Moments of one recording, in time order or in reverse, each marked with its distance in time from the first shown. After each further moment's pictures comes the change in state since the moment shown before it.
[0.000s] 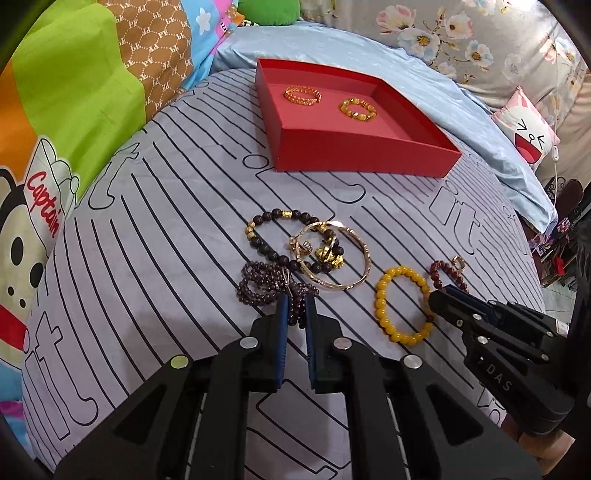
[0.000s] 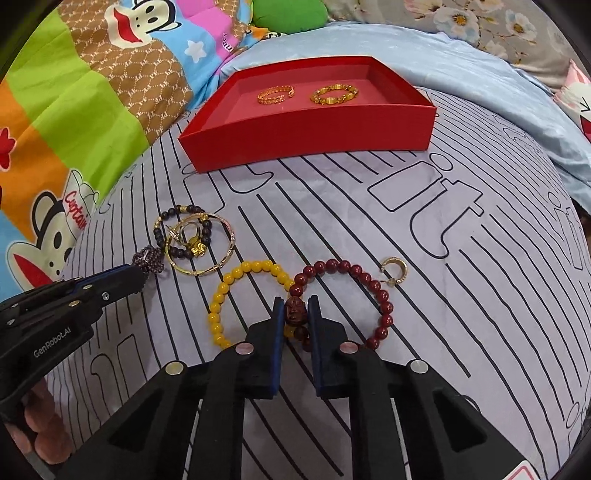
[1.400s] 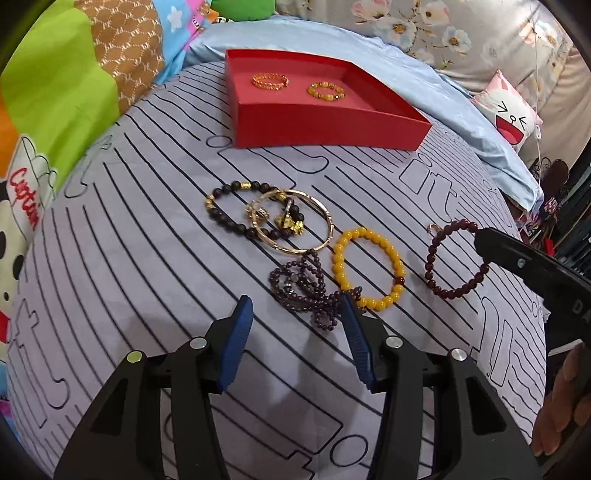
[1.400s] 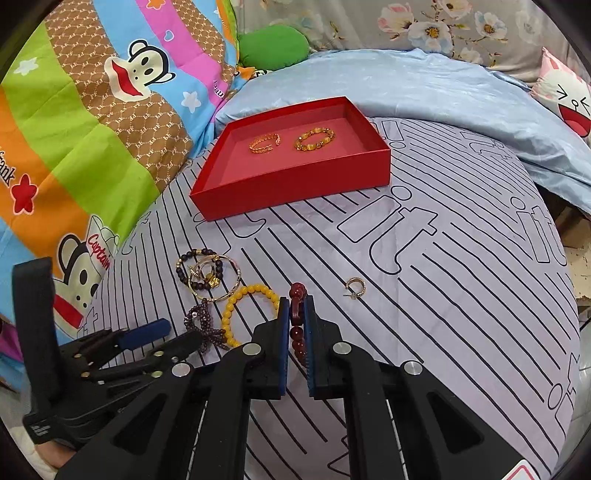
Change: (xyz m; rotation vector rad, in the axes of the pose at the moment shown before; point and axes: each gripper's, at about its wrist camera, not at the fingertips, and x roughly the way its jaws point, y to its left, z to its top) left arm 0.006 -0.018 -0.021 0.051 0.021 -0.061; right arm -0.053 -0.015 0.002 0.073 -0.108 0.020
